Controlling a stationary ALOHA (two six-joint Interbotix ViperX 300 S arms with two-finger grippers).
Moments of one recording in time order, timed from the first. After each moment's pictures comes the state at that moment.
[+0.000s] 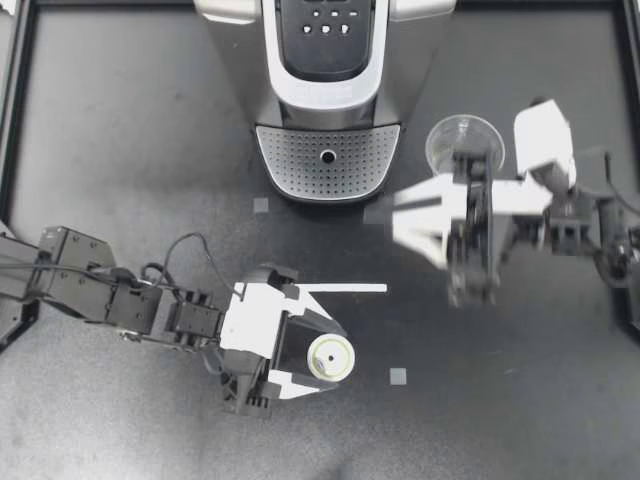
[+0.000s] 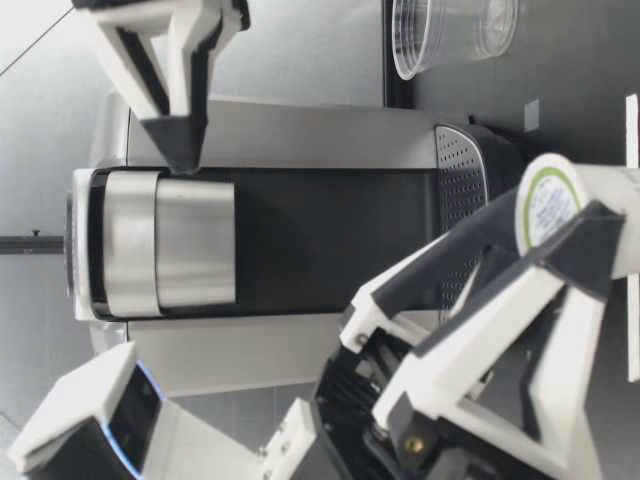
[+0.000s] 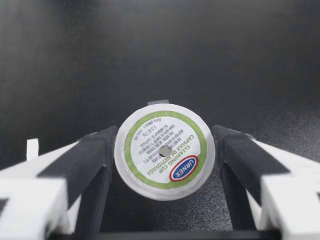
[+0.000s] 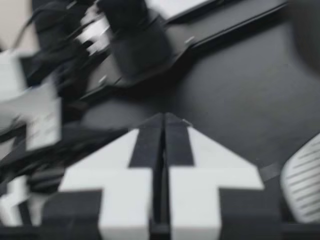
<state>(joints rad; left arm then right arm) -0.19 0.13 0.73 0.01 -0.36 -0.05 -0.07 -0.25 0.97 0.16 -0.63 0.21</state>
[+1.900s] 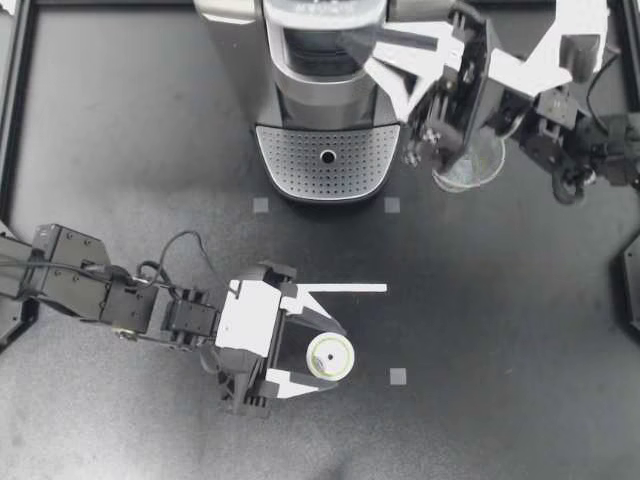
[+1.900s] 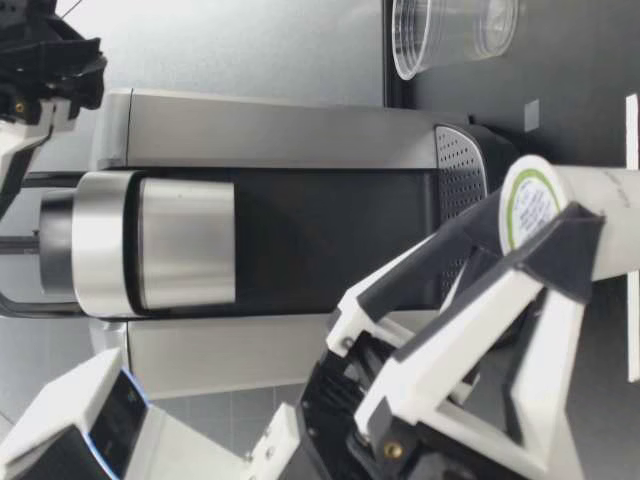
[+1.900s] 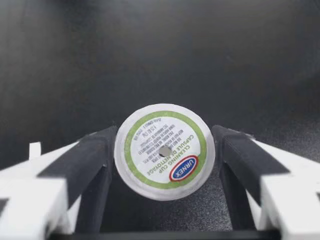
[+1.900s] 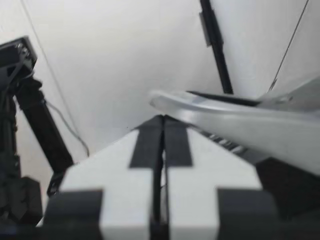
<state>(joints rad) -0.20 0.12 0.73 0.01 -0.36 -0.05 -0.25 -0.19 0.73 0.14 -0.85 0.17</state>
